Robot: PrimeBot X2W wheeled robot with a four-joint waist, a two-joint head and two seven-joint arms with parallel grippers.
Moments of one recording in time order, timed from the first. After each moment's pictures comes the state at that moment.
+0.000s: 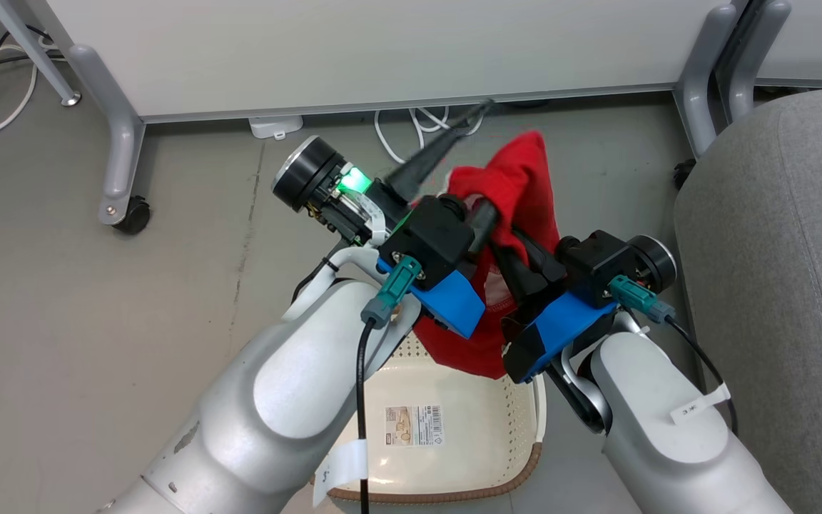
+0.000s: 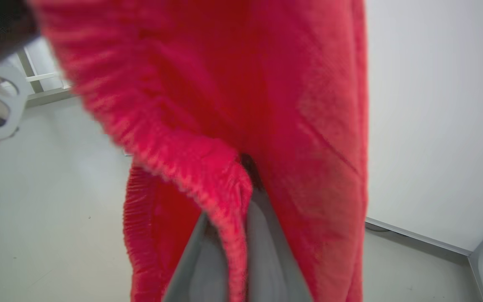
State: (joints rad) left arm -0.79 0.05 -0.73 0.47 -0.12 -0.03 -0.26; right arm -0.61 -0.05 0.44 0.56 0.19 0.13 -0.26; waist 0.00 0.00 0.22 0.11
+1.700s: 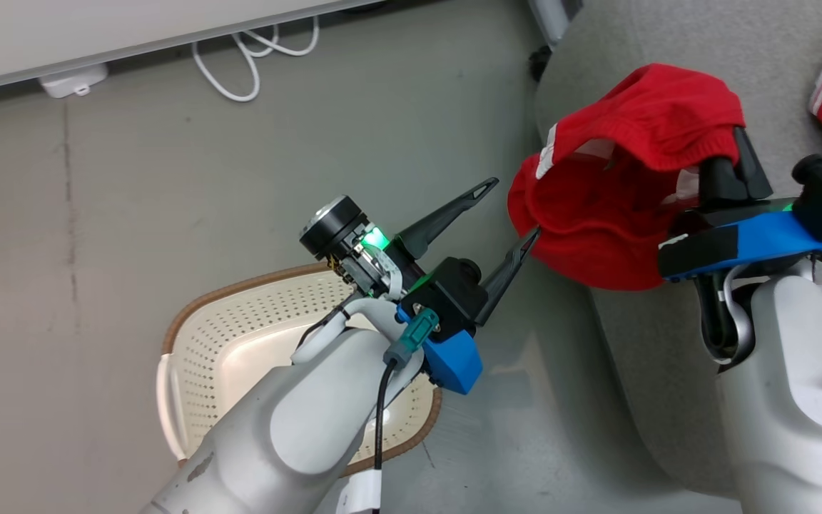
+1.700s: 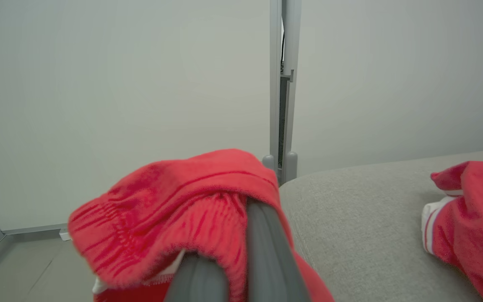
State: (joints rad) left arm -0.74 0.06 -0.82 0.55 -0.11 -0.09 -0.26; right arm -0.61 -0.05 -0.06 0.40 0.13 0.13 -0.26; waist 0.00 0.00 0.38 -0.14
